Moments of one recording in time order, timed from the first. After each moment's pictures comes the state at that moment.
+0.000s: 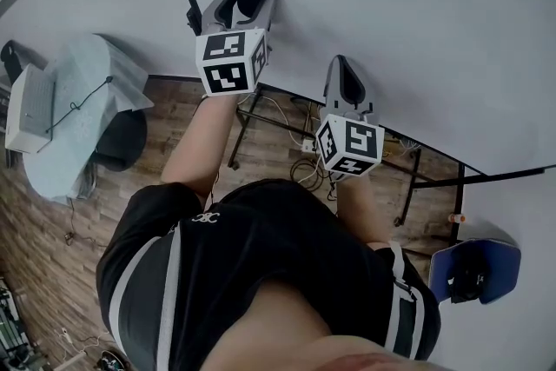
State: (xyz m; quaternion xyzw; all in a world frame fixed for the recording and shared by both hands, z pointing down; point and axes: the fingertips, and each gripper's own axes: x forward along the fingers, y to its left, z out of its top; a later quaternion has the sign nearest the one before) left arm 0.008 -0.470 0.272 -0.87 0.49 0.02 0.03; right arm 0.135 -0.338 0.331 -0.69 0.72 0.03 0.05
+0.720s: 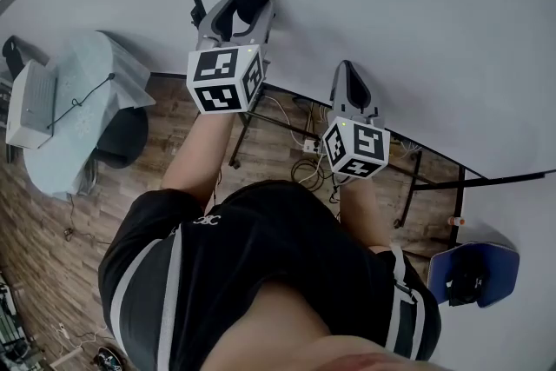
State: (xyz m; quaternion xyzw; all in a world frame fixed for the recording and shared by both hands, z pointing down) left arm -0.004 -0.442 0.265 -0.88 0.48 0.04 0.03; right arm 0.144 -0.334 0.341 -0.69 0.72 0.01 0.05
